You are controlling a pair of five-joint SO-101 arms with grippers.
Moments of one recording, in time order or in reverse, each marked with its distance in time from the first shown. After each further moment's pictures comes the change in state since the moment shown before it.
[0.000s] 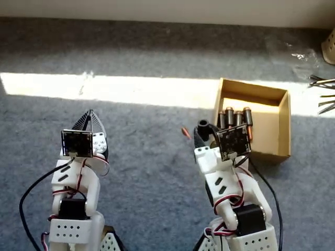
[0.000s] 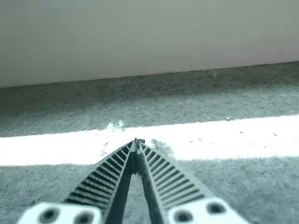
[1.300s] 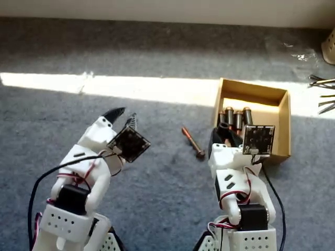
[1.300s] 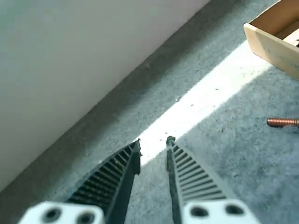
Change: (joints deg) left arm 16.1 20.0 -27.6 17.8 -28.7; right arm 10.7 -0.5 3.1 2.1 -10.5
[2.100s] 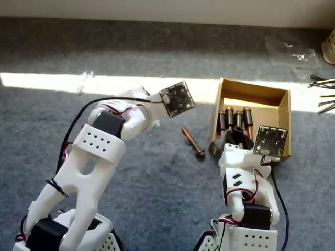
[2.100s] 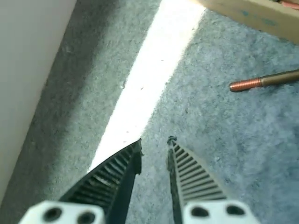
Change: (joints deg) left arm 6.2 52.3 -37.9 11.2 -13.4; right arm 8.1 0.0 1.8 0.7 0.0
